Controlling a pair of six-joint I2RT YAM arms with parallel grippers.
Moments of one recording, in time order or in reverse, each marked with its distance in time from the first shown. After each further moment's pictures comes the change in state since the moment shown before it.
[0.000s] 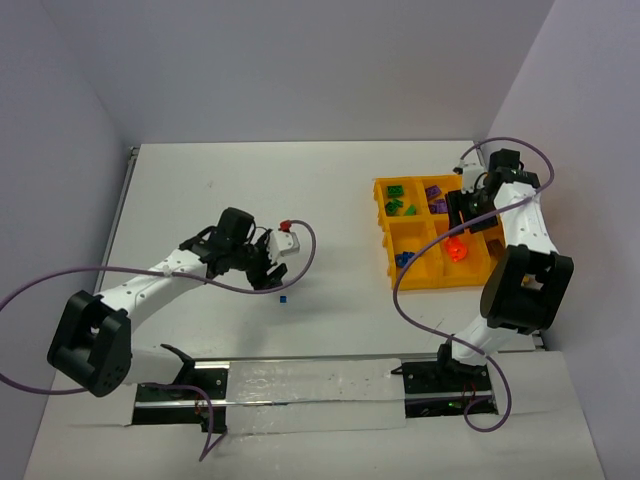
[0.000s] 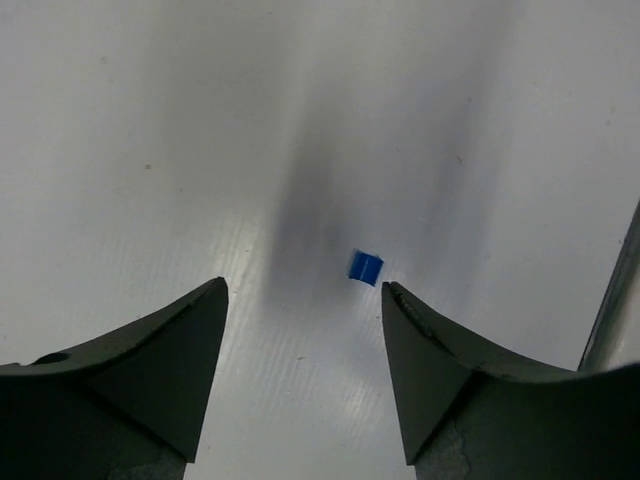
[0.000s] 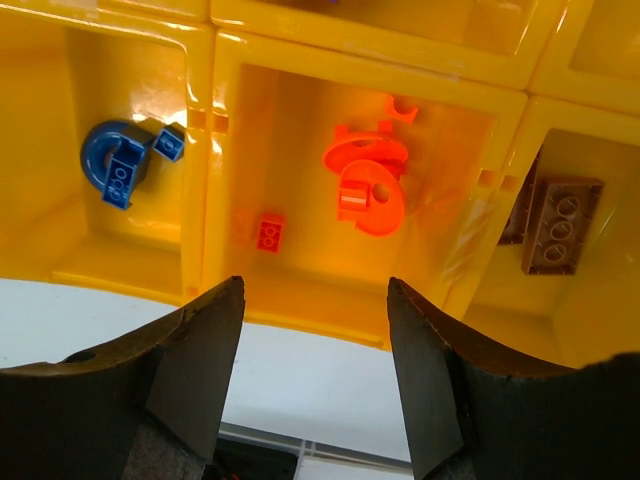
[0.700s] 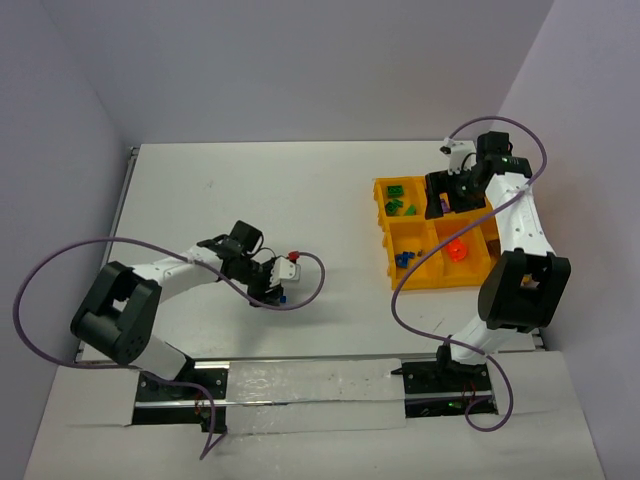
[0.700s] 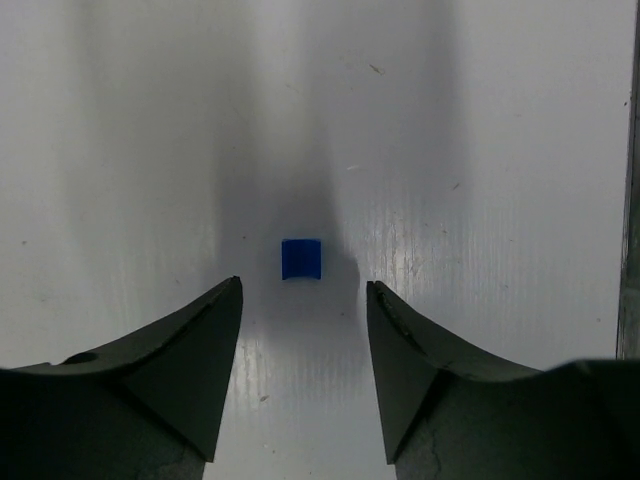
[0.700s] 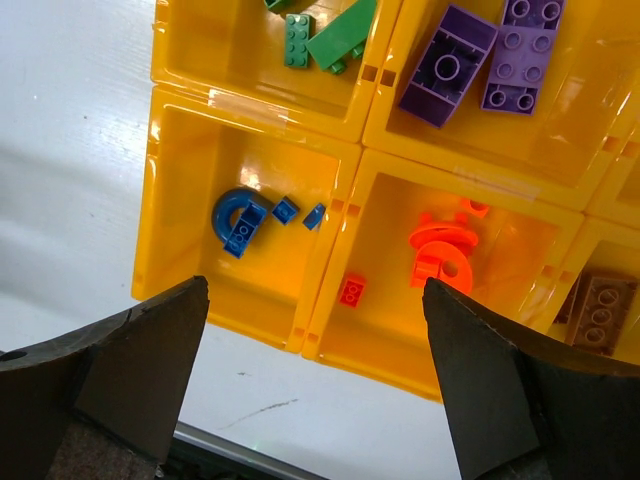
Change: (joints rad) left arm 0.005 0.160 -0.067 -0.048 0.173 0.392; right arm 0.104 -0.001 0.125 -0.013 -0.125 0.100
